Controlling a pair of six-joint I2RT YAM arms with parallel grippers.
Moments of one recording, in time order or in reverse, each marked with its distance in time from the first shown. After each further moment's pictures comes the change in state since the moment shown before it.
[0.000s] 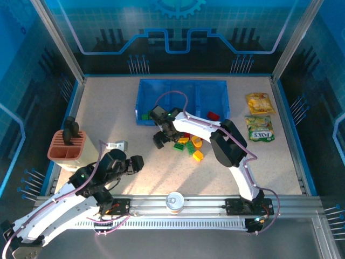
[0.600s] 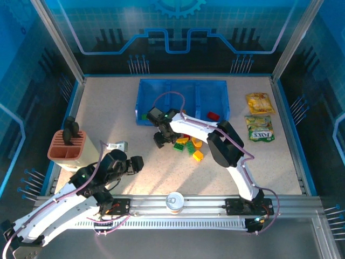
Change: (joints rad) left arm -0.001 0.001 -0.011 0.001 -0.008 0.000; right arm 0.028 0.028 0.040 -0.022 0.043 0.030
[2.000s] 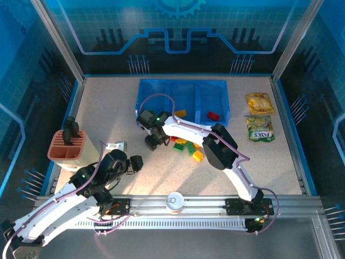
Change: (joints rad) left arm -0.001 0.001 0.000 -0.001 -0.026 0.002; right arm 0.070 0.055 0.111 0.008 -0.020 -0.135
